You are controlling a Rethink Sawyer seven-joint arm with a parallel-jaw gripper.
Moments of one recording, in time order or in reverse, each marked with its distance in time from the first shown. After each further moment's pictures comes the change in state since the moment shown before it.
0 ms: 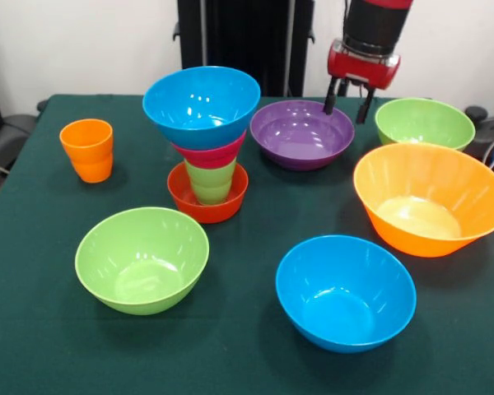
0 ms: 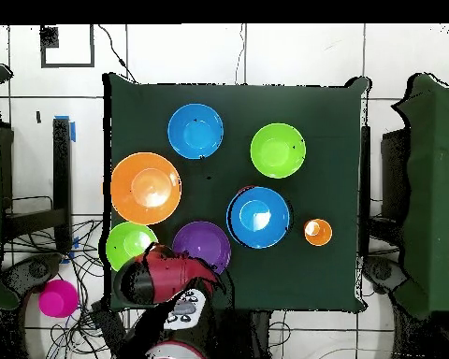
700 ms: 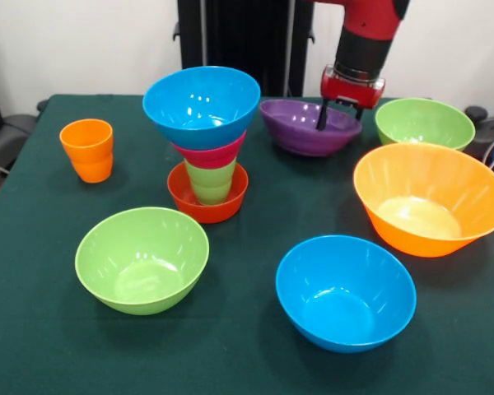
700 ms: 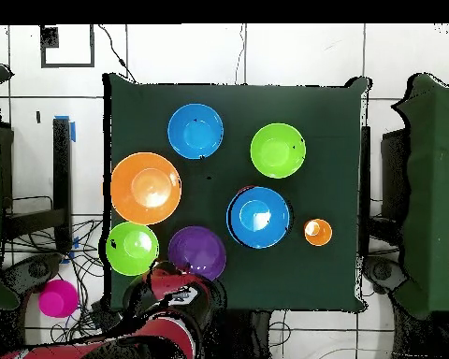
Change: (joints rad) arm 0.032 0.191 0.002 0.045 0.001 -0.245 0.000
